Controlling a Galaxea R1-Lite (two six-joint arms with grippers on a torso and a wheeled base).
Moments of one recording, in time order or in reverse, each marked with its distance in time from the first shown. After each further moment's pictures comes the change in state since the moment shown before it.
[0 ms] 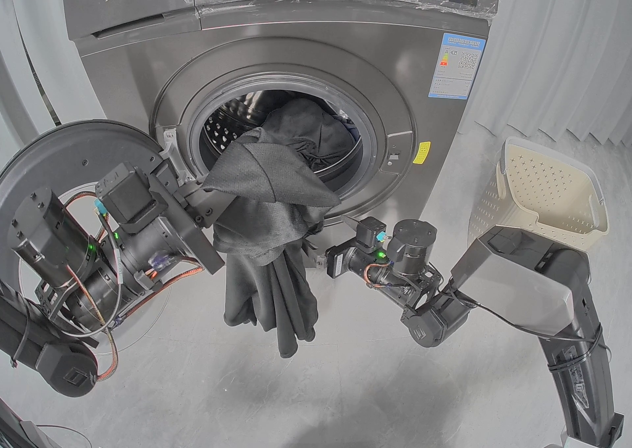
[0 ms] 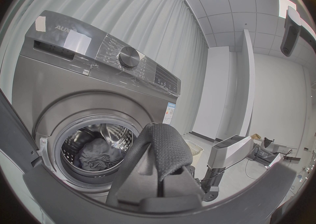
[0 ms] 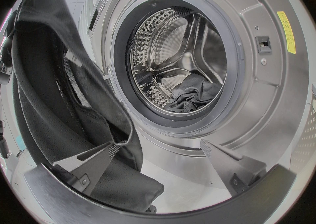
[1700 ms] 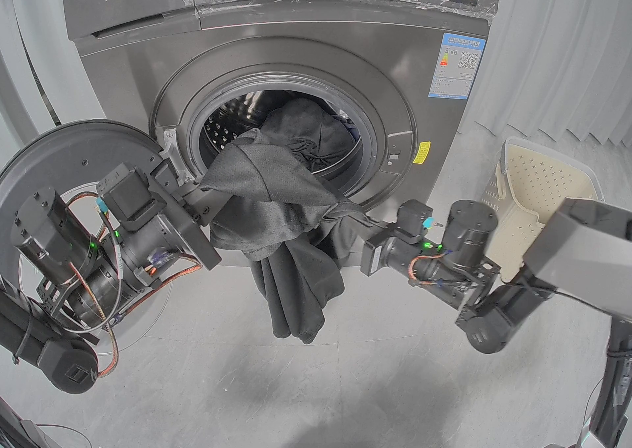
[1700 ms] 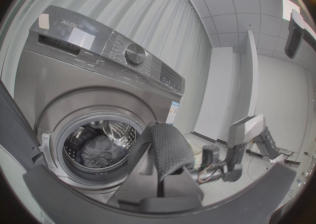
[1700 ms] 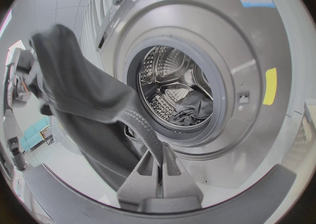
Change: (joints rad) left arm 0.024 0.013 0.000 0.000 0.005 -0.029; right arm 0.006 -0.334 0.378 -0.047 0.023 0.001
